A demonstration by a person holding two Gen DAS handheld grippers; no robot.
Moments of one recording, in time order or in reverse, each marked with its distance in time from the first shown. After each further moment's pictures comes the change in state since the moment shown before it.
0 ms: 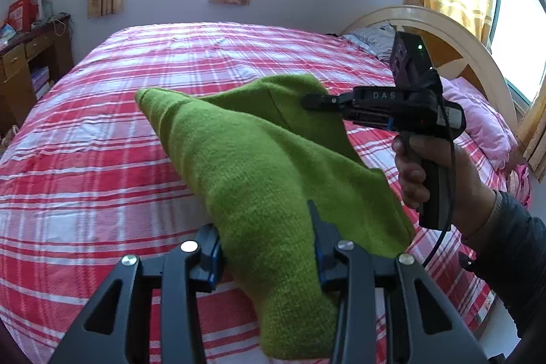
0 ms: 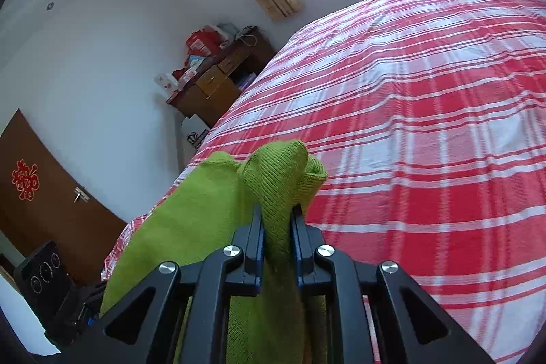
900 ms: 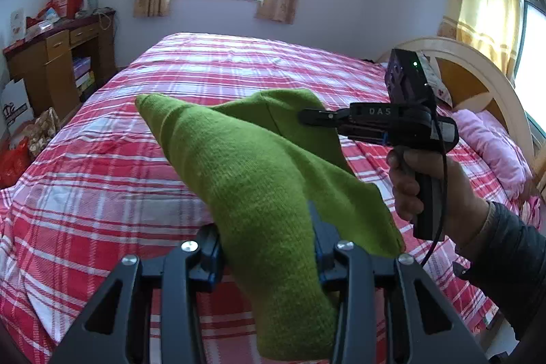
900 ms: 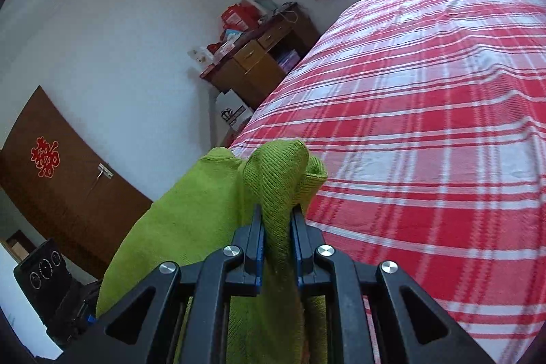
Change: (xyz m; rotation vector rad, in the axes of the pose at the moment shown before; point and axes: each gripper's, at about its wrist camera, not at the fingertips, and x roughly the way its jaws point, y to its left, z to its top) left arm -0.054 0.078 -0.020 -0.111 -0.082 0.108; right arm 0.102 0.086 0.007 -0.073 0.098 0.142
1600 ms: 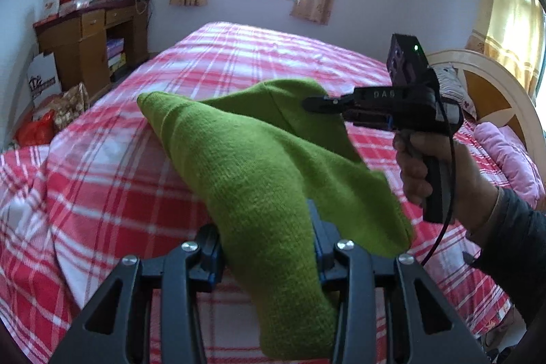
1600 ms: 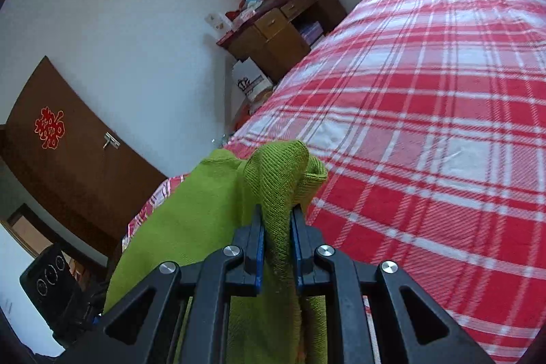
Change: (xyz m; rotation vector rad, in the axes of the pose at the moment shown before) left arm -0.015 0.047 -0.044 -0.091 0.025 0.091; right arm 0.090 0.043 -0.008 -0.060 0.130 0.049
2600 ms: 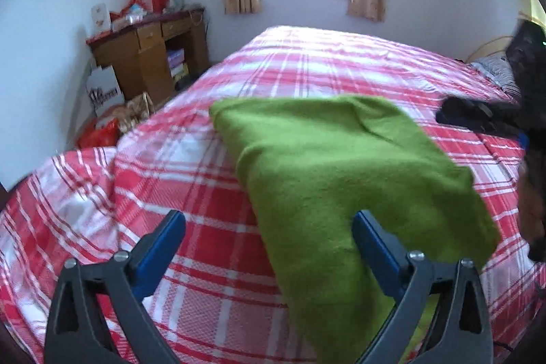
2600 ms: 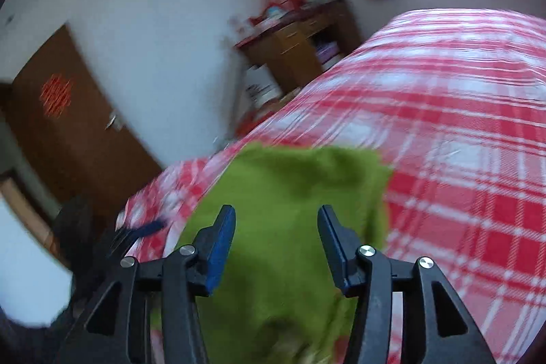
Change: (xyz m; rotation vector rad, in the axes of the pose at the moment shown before) left arm 0.010 0.025 -0.007 0.004 -0.036 0.313; right arm -0.029 0.062 -0.051 -0.179 -0.046 -0.023
